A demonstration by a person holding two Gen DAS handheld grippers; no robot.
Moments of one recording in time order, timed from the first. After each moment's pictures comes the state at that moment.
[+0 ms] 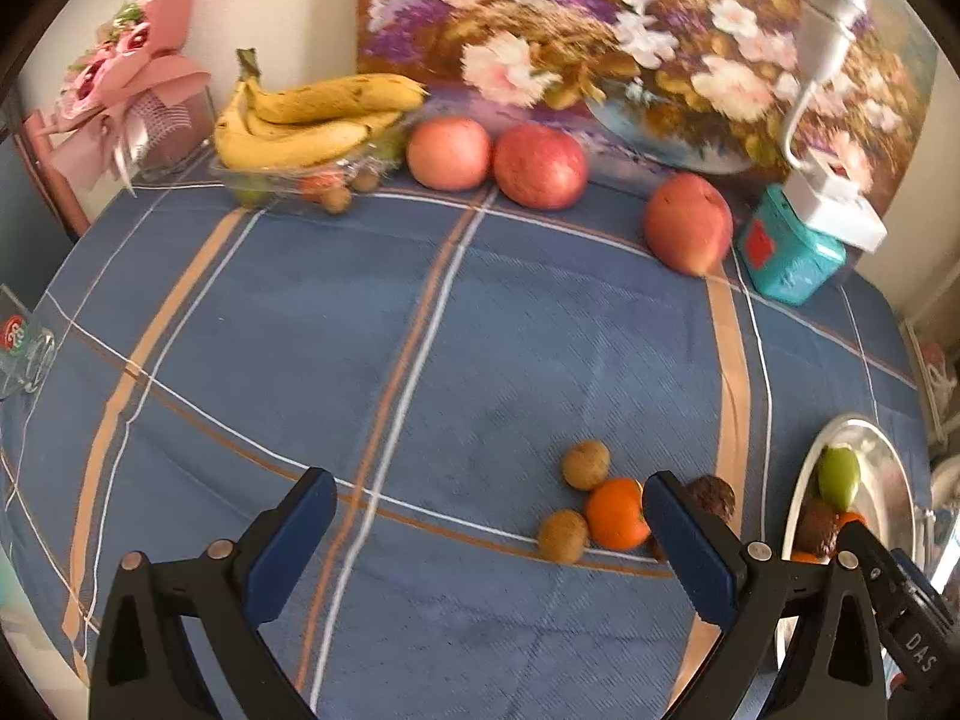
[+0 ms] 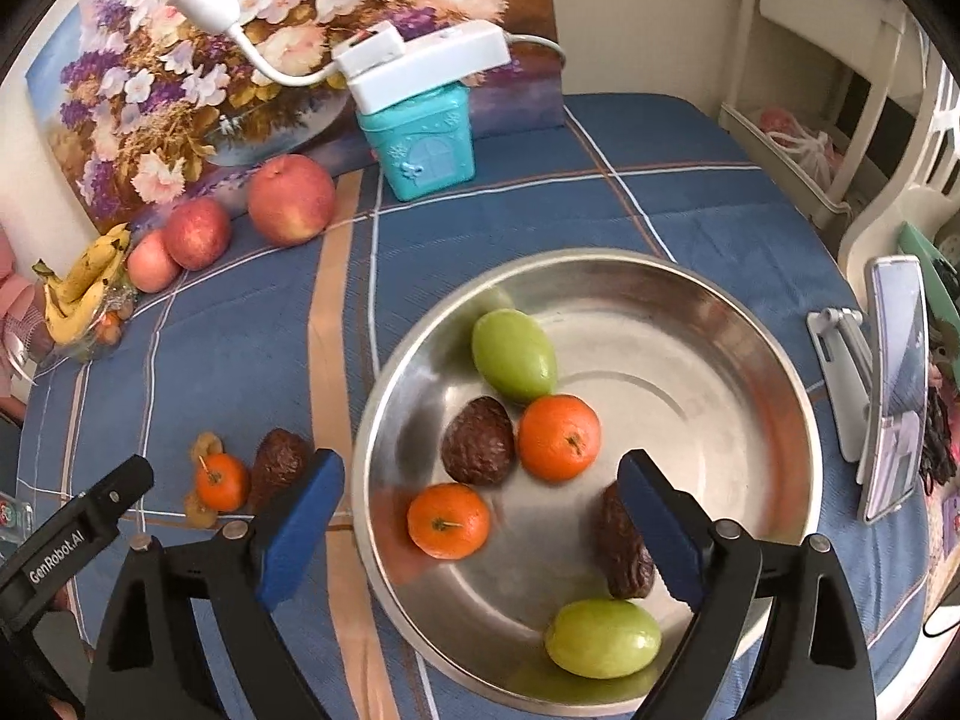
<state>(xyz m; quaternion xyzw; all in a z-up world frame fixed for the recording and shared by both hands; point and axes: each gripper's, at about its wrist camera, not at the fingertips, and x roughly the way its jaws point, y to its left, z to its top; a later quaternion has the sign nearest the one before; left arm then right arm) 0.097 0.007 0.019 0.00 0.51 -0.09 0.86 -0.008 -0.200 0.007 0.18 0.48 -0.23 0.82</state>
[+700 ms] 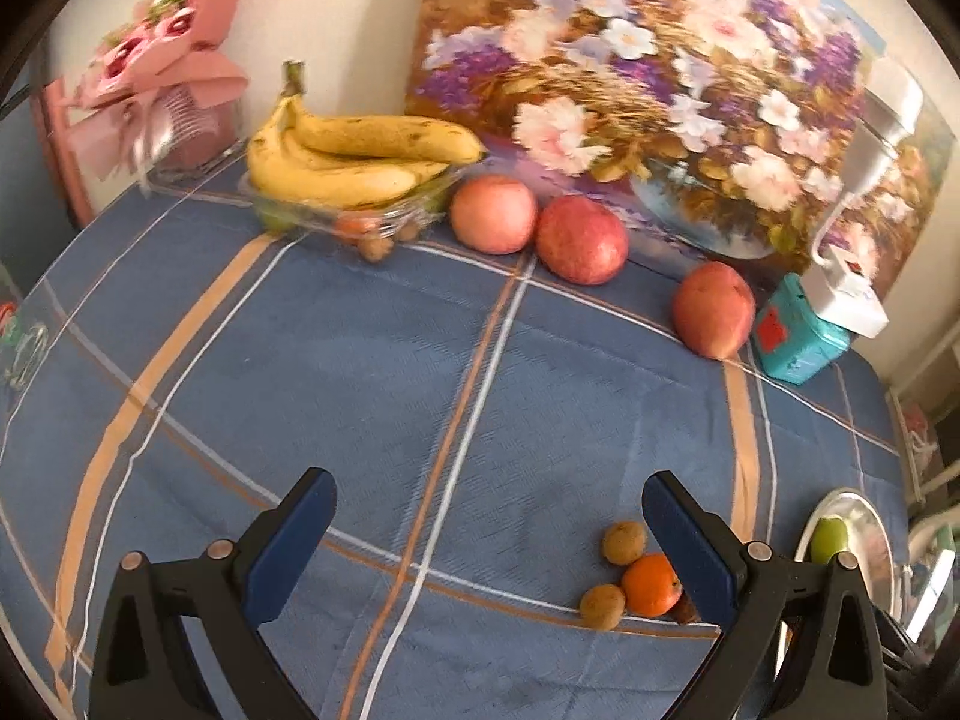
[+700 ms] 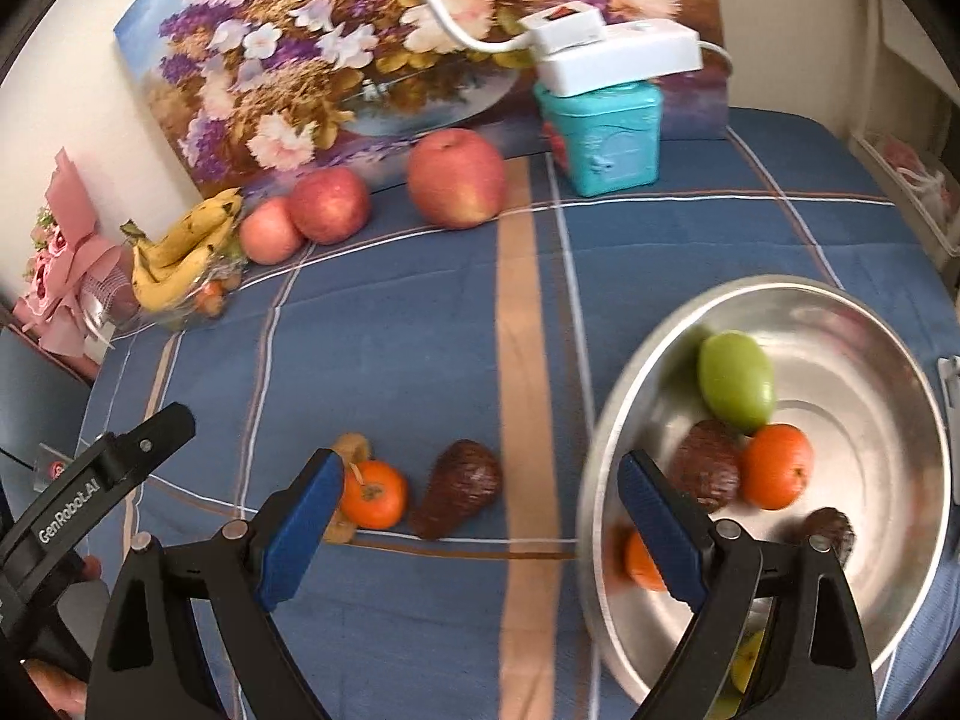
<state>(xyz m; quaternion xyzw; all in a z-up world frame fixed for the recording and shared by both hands) 0.120 0.043 0.027 -0.05 0.47 -0.10 0.88 0.045 -0.144 0.003 0.20 0.47 -0.12 0.85</state>
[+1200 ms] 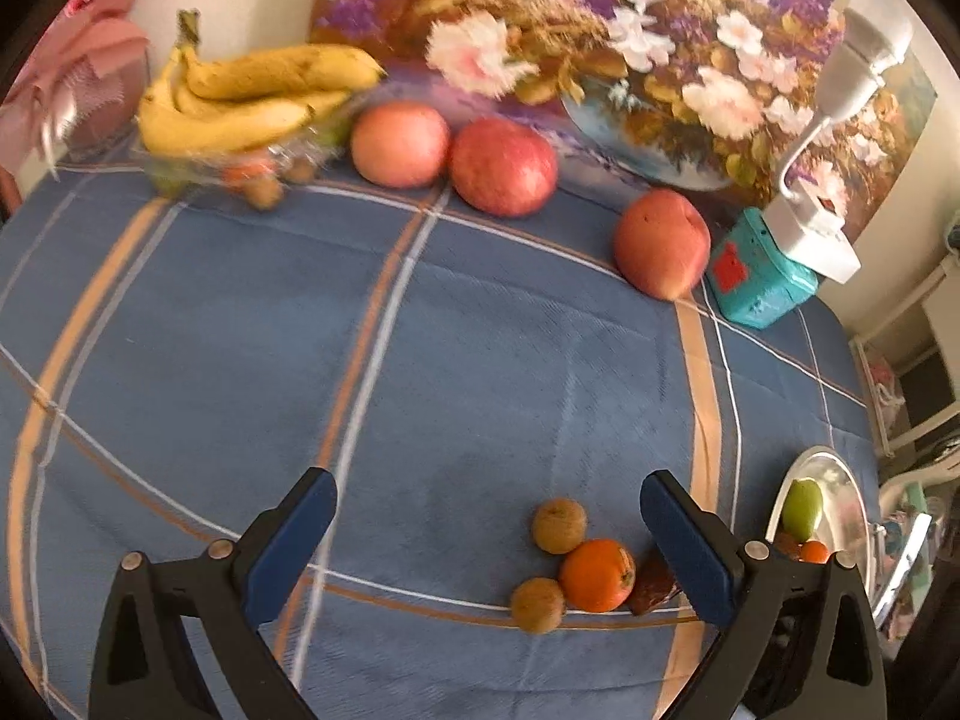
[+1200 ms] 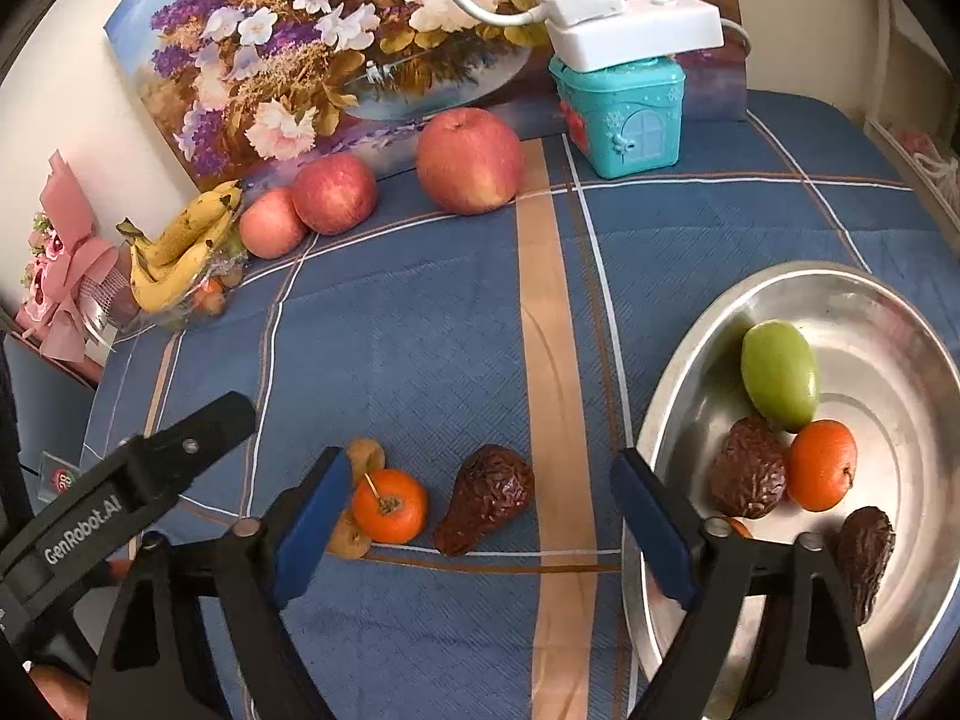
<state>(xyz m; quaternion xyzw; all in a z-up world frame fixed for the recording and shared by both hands) 0.138 0.005 -0.004 -0.05 0.53 -0.17 0.83 0.057 -0.141 -0.010 0.21 0.48 -0.11 0.84</state>
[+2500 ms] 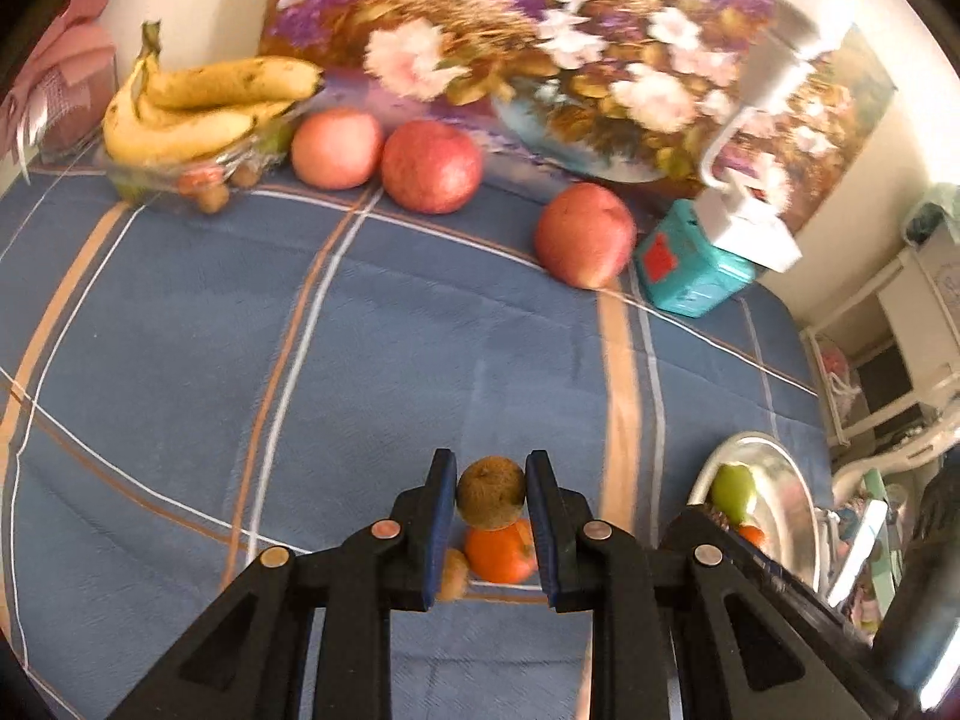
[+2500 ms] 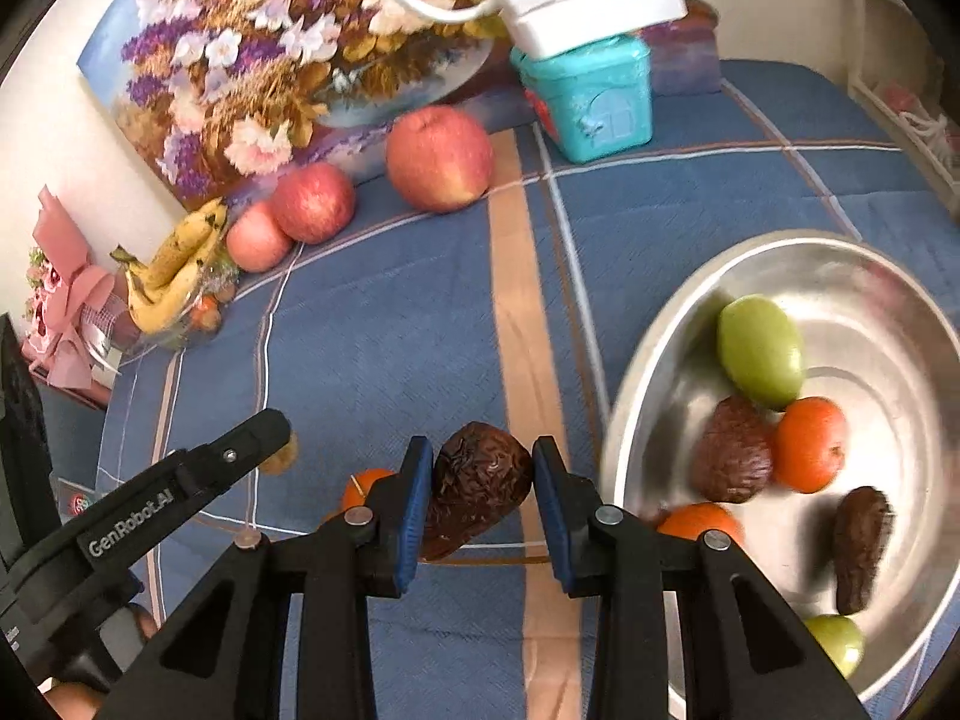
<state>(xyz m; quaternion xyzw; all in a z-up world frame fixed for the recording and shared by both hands) 0.117 -0.017 0.018 -0.07 0.53 -0.22 0.82 0.044 -0.160 -0.002 0.26 0.47 -0.12 0.83</state>
